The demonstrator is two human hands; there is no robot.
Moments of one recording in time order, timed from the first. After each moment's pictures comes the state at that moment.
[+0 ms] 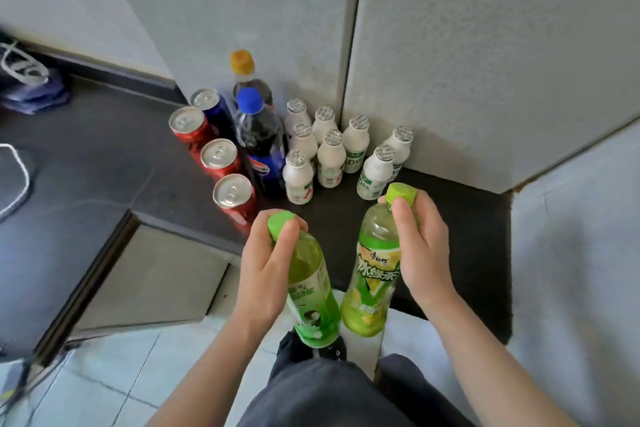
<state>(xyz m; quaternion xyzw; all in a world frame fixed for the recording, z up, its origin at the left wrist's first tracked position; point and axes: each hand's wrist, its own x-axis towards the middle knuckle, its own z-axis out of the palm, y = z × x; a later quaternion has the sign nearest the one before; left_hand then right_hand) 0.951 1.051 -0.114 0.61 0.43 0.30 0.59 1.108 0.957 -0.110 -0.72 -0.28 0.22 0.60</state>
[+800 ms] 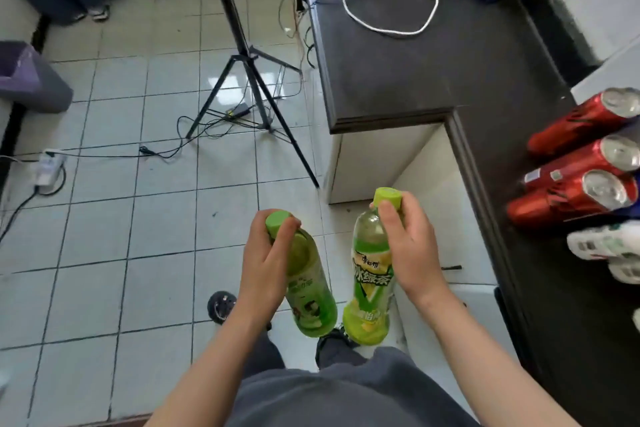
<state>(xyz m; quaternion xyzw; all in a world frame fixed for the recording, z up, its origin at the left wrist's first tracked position) 0.680 0.882 -0.160 0.23 0.73 0.54 0.36 0.832 0.982 -0.146 -0.48 -0.62 0.54 0.31</state>
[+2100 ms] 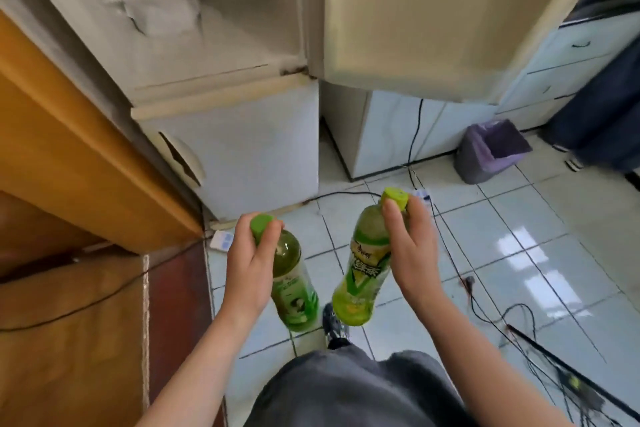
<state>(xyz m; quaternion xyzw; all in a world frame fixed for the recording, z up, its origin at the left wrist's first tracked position) 0.071 0.378 -0.135 -0.22 0.72 0.64 -0.15 -0.004 0.563 -0.125 0.04 -0.79 0.62 0.03</state>
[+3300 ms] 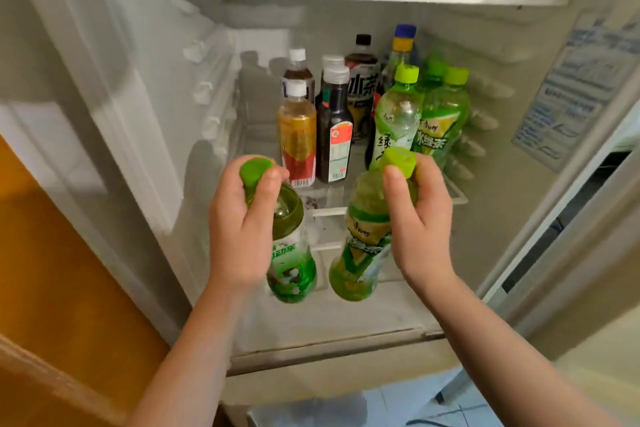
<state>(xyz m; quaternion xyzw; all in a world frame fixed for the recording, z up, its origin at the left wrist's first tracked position) -0.308 -0.065 0.058 -0.06 0.71 0.53 -0.45 -0.390 0.092 0.065 0.32 -0.67 0.64 0.20</state>
